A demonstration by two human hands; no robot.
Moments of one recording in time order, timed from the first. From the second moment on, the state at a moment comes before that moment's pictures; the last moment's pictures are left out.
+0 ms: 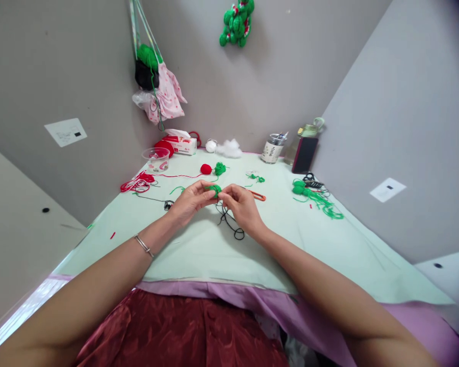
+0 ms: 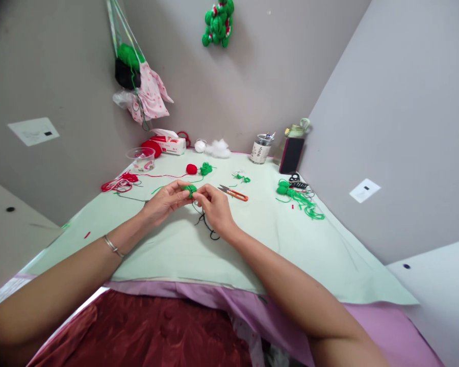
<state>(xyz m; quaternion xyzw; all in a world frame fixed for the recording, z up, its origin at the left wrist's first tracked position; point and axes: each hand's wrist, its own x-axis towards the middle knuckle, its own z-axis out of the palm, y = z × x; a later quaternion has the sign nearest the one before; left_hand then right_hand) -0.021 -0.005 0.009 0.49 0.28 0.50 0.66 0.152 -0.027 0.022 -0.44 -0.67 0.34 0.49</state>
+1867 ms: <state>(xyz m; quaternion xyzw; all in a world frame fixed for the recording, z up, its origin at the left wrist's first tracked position) -0.033 0.003 0.017 0.57 0.33 0.44 0.61 0.200 -0.001 0.051 -0.44 -0.68 0.35 0.47</state>
